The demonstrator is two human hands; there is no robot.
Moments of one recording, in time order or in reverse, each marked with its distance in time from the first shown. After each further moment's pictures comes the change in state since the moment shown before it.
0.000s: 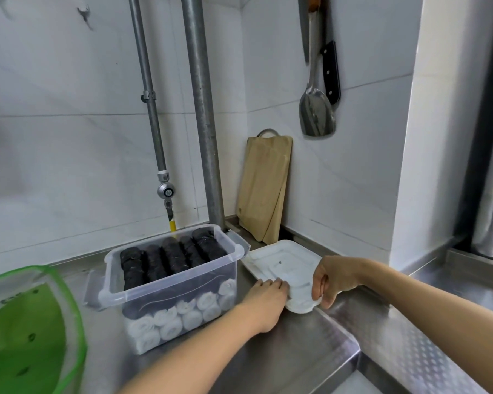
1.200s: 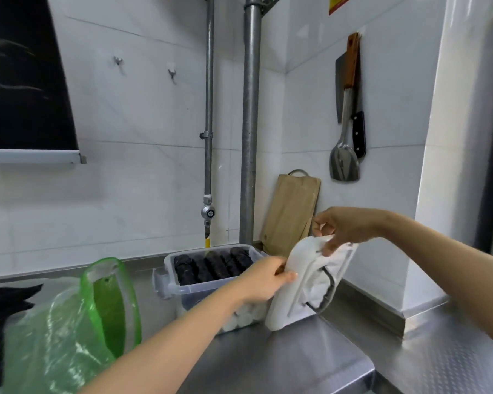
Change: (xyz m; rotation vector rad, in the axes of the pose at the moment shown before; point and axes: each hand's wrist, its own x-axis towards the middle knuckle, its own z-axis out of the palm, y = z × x) left_hand -0.102 -0.037 -0.106 -0.906 0.243 -0.095; right_hand -0.093 -0.126 -0.104 -0.264 0.292 -0.254
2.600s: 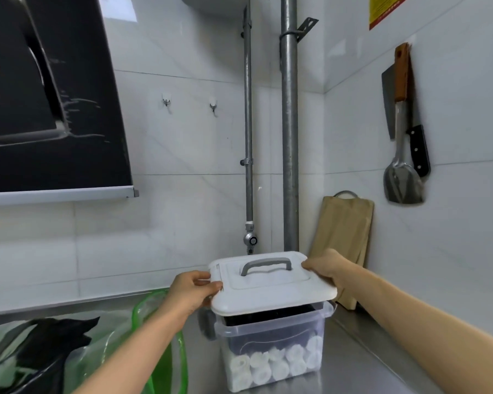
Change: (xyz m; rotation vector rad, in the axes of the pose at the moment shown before) left_hand -0.073 -0.081 -0.123 -0.505 0.717 -0.470; right_hand 0.133 -0.056 0.070 0.830 0.267 0.508
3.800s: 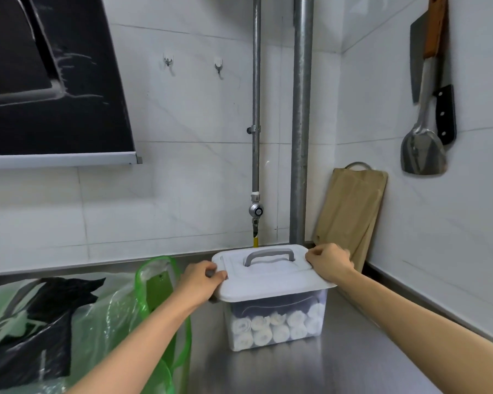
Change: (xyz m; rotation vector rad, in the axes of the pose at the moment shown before) left_hand 0.007 -0.049 0.011 0.537 0.013 0.080; right_hand 0.002 0.049 0.037 -0.316 0.125 -0.147
